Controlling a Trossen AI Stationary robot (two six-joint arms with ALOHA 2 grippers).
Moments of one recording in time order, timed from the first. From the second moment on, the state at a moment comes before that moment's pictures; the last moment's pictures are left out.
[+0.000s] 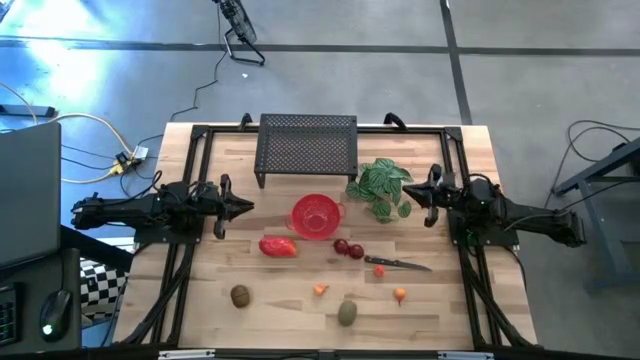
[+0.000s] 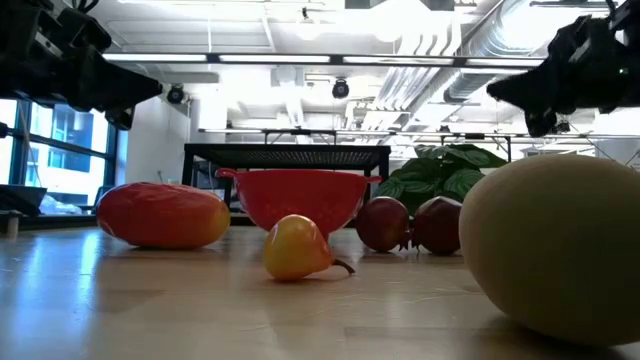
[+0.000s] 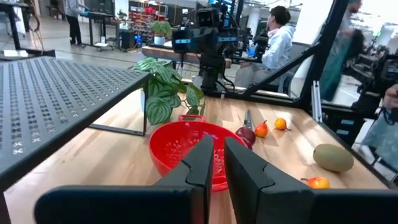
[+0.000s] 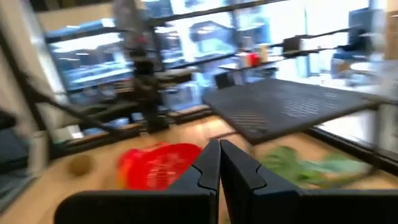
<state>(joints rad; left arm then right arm) 0.03 0.01 0.02 0.00 -0.02 -0.15 -0.20 0.06 0.01 0.15 0.00 0.21</state>
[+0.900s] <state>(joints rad) 0.03 0.01 0.02 0.00 -0.02 -0.11 -0.20 0.06 0.01 0.36 -0.14 0.20</state>
